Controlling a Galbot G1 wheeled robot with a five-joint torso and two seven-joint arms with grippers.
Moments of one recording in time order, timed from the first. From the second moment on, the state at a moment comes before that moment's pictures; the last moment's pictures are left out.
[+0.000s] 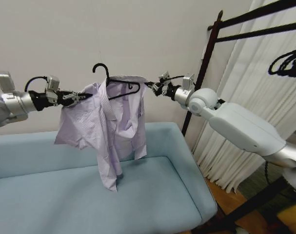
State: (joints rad) left arm 0.08 -0.21 -0.07 -1.77 -1.25 0.46 0.64; right arm 0.40 0.80 -0.56 1.57 1.02 -0.20 -0.13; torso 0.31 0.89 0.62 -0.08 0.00
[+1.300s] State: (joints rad) left arm 0.11 -0.33 -0.03 -1.77 -1.35 0.50 0.41; right arm 0.38 0.84 -0.58 1.79 0.94 -0.26 -0.12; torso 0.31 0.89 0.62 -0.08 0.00
